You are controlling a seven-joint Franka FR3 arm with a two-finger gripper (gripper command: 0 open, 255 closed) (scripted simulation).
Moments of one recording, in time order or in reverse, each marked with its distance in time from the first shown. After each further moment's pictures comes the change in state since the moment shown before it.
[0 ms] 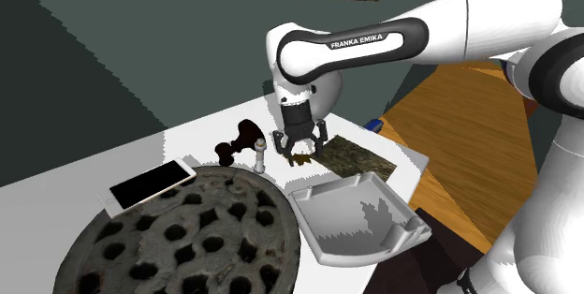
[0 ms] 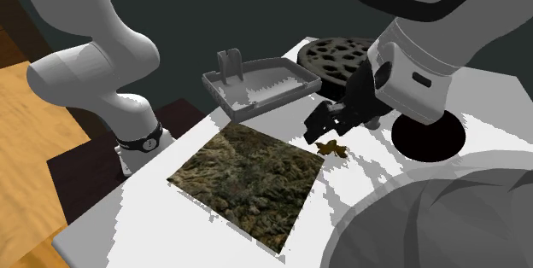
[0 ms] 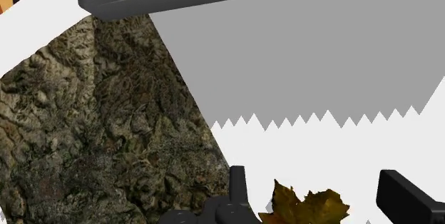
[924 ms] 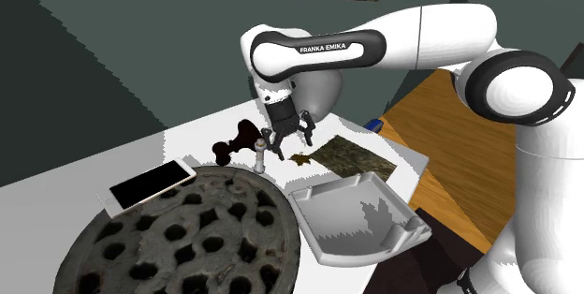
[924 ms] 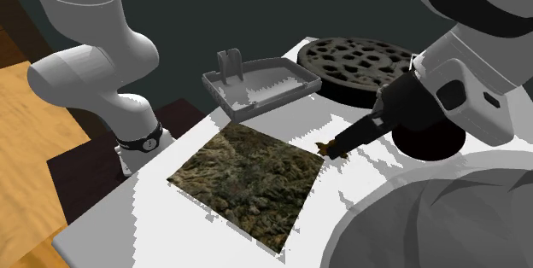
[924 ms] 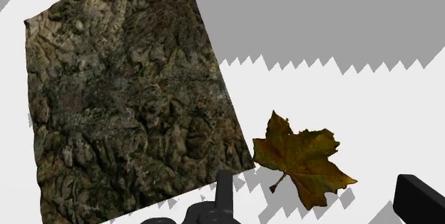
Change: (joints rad) arm 0.047 0.235 0.005 0.321 -0.135 -0.203 -0.093
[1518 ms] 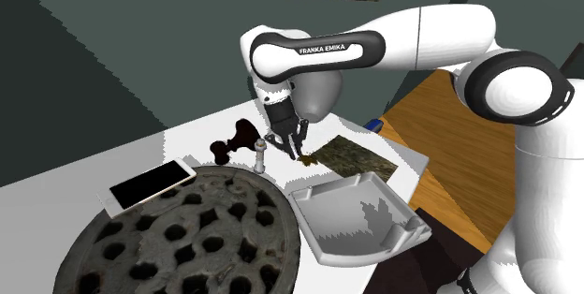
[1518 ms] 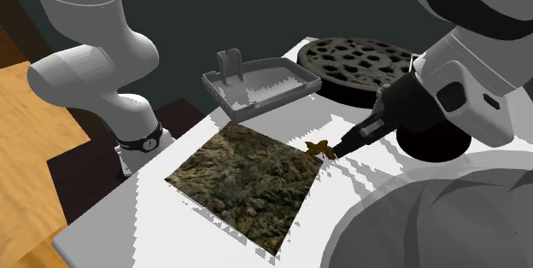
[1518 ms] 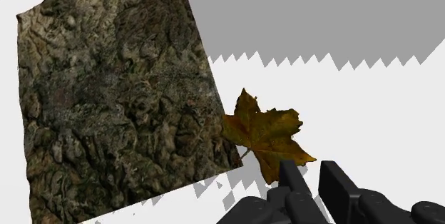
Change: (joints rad) arm 0.001 0.003 0.001 -0.002 0.000 0.012 0.001
